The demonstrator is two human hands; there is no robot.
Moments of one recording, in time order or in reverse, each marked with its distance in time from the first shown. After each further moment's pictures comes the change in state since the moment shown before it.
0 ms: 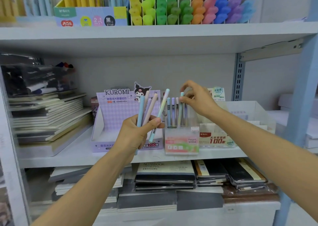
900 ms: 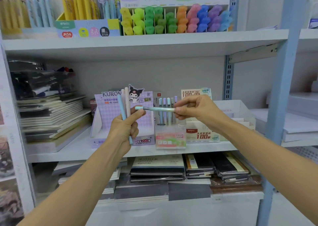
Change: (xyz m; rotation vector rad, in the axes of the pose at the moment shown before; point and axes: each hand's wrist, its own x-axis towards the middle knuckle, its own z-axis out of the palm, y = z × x) left_hand -0.006 0.011 0.010 -0.371 0.189 -0.058; right_hand -0.072 -0.022 -0.045 0.760 -0.256 0.108
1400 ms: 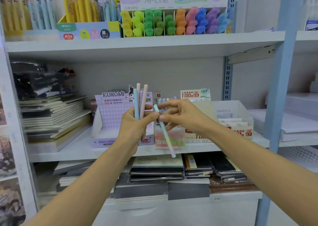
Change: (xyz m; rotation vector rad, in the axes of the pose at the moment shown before) left_hand -0.017 0.001 0.025 0.299 -0.072 0.182; right_hand -0.001 -0.008 0.037 -0.129 -0.148 0.016
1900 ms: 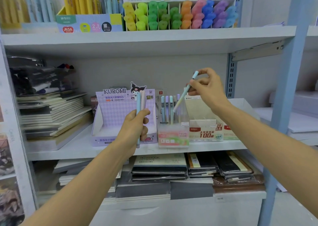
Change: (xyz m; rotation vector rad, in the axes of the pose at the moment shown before) left_hand 0.008 -0.007 -0.012 0.083 0.009 -0.220; right_hand 0.036 0.011 -0.060 -0.024 0.611 -0.119
